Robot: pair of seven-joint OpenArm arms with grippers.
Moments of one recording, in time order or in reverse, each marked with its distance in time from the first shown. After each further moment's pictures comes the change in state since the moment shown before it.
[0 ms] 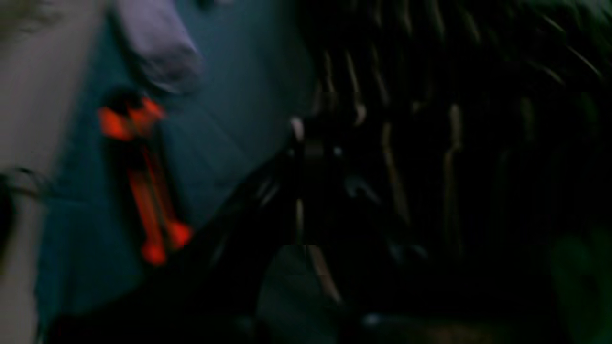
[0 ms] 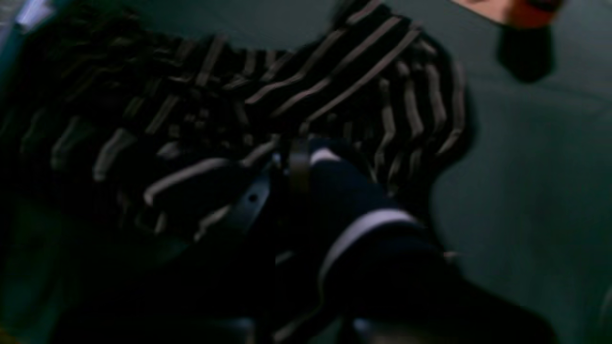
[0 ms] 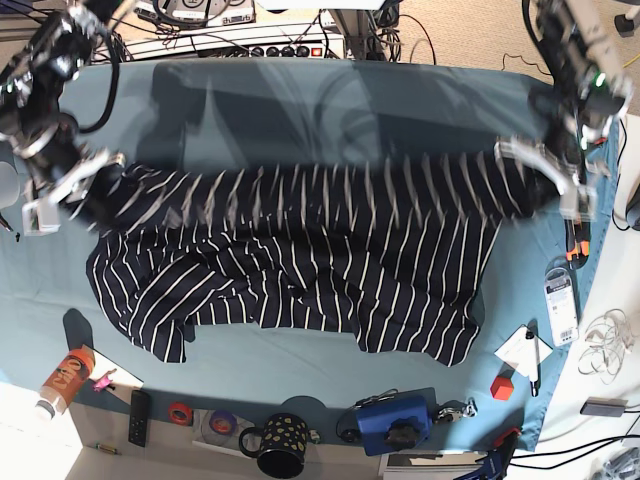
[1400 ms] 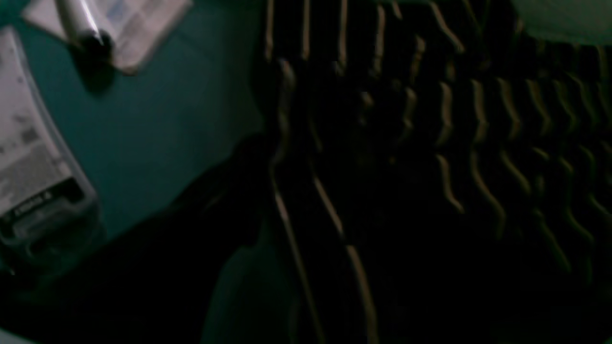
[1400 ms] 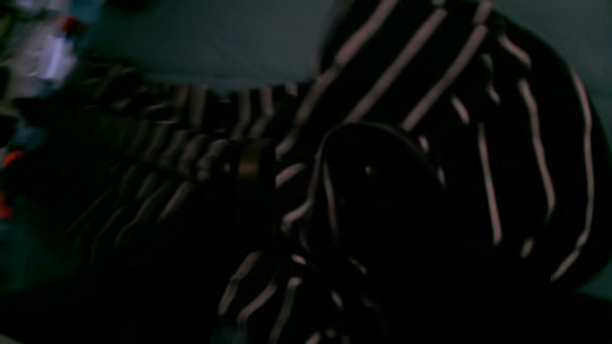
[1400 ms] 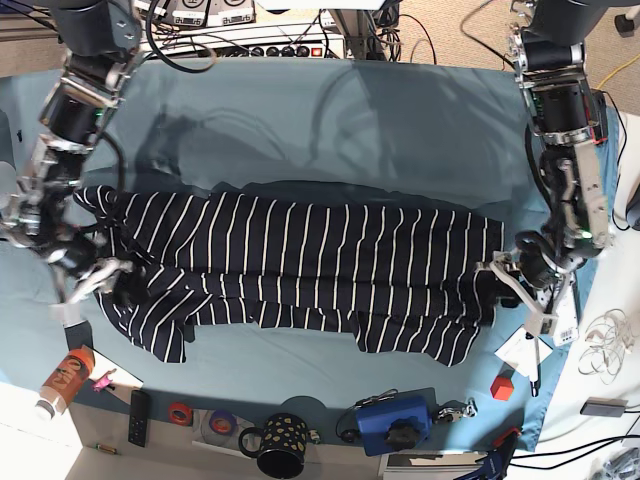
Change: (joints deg) left arm -30.7 -8.1 14.0 -32.6 -9.1 -2.3 11.7; right arm 26.3 8.0 -16.7 -40.6 3.9 -0.6 -0.8
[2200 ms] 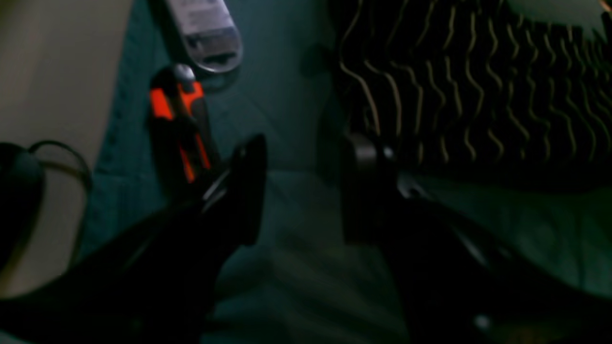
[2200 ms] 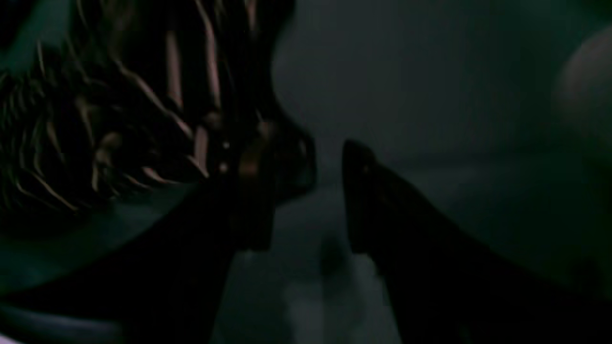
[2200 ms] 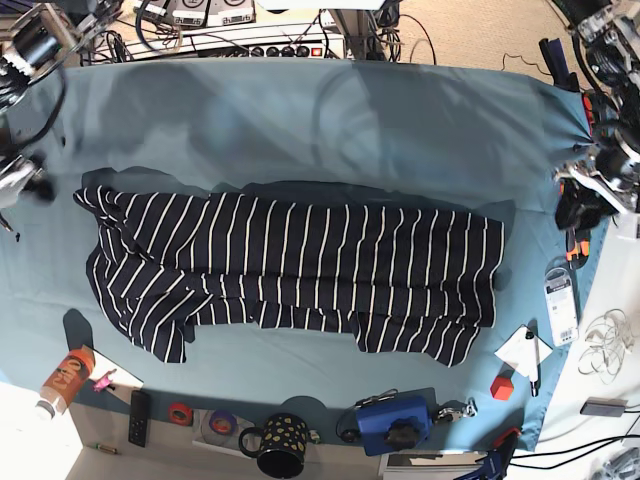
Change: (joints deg) left arm 25.7 -0.1 -26.5 28.0 -15.0 -4.0 11.6; right arm -17.4 4.9 30.5 -1.4 0.0 0.0 -11.1
